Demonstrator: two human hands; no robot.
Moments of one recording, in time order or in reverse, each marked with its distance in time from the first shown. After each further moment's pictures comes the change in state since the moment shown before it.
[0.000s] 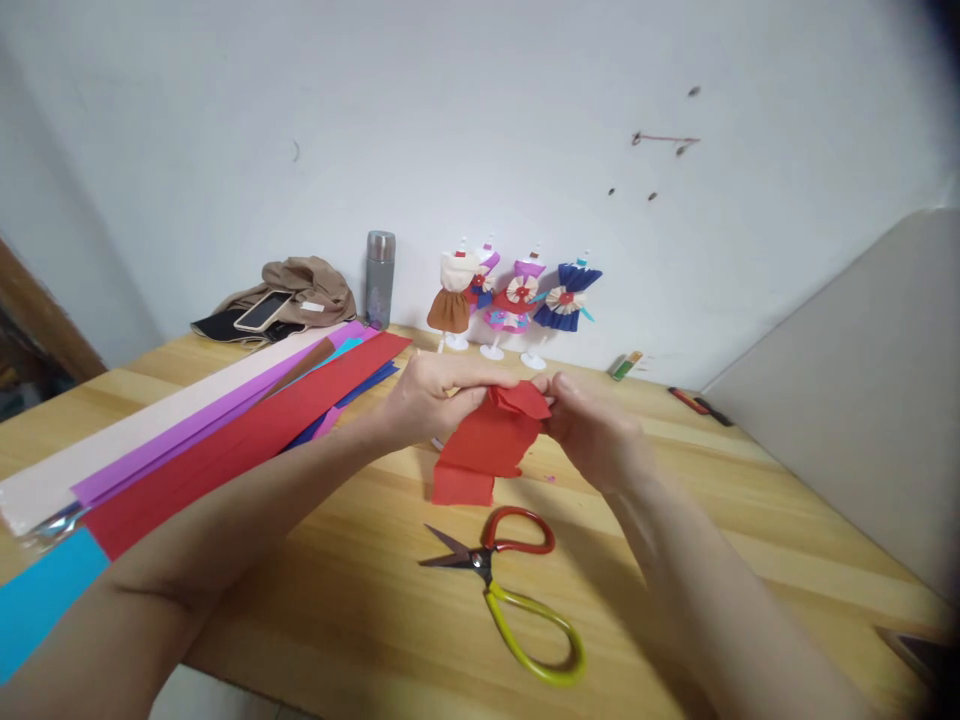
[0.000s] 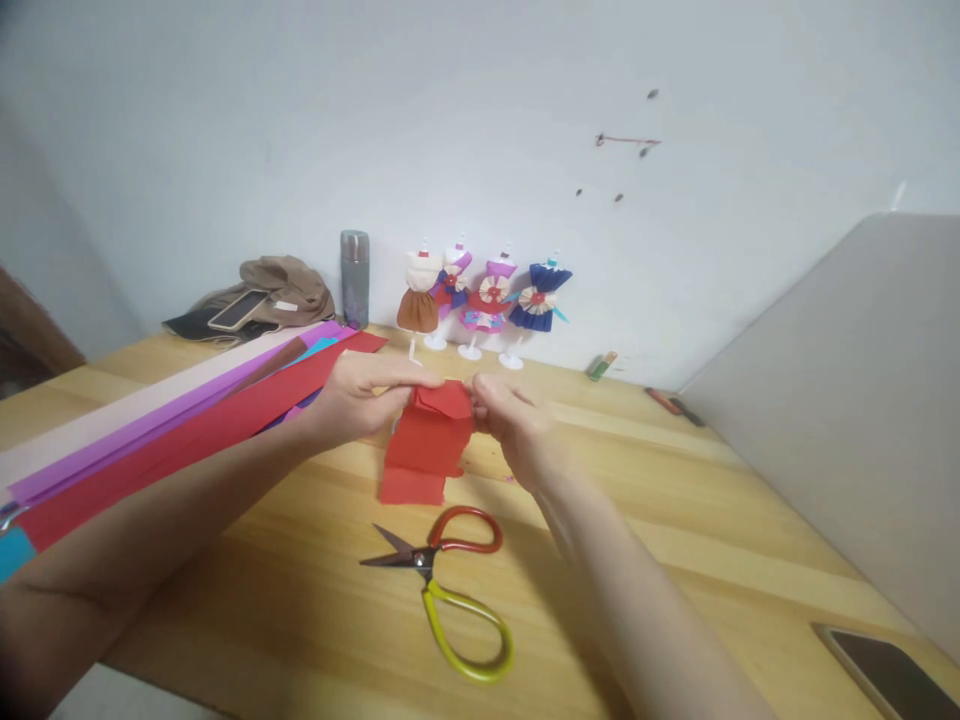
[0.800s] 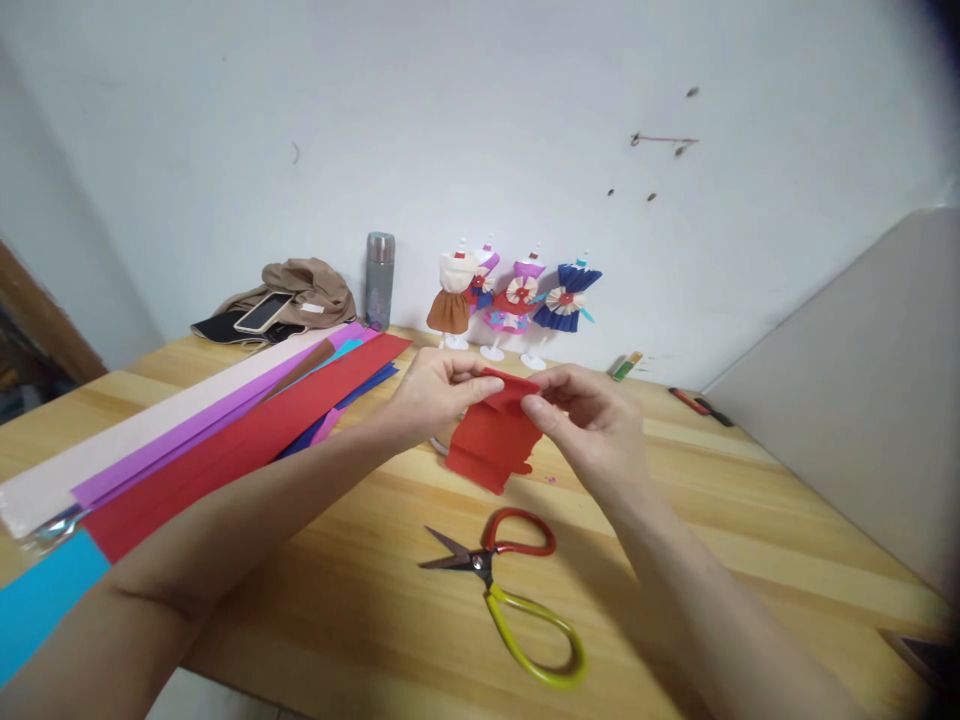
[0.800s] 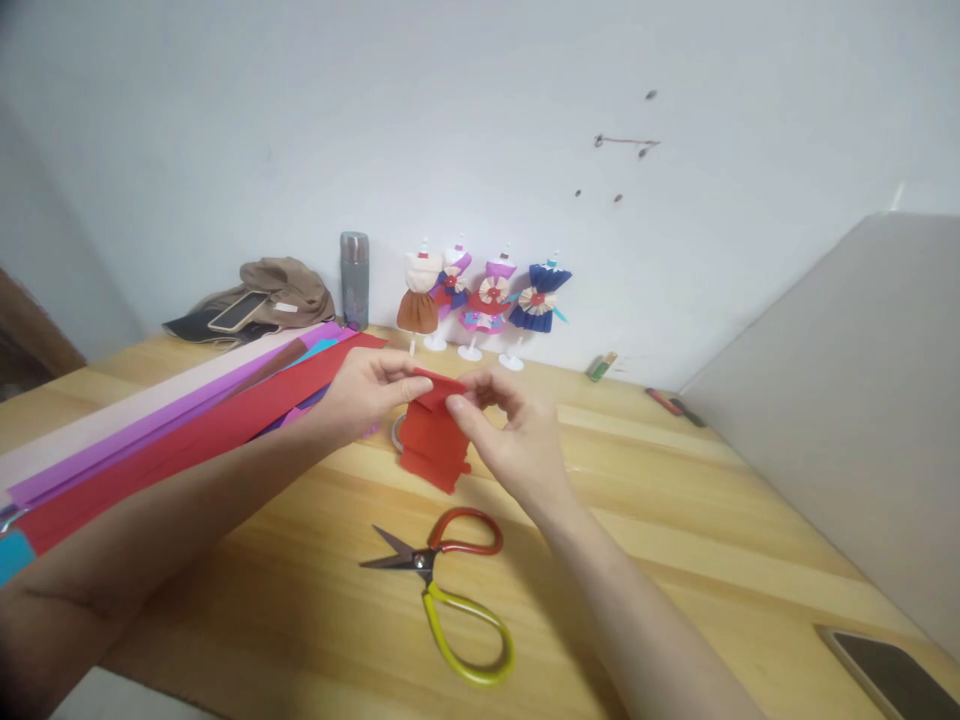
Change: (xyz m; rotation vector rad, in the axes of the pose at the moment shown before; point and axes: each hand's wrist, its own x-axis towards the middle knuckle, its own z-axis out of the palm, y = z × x) left_hand 0.003 -0.003 0.011 -0.374 0.021 -0.393; right_hand -0.010 0.008 0.007 -0.435 0.230 -0.417
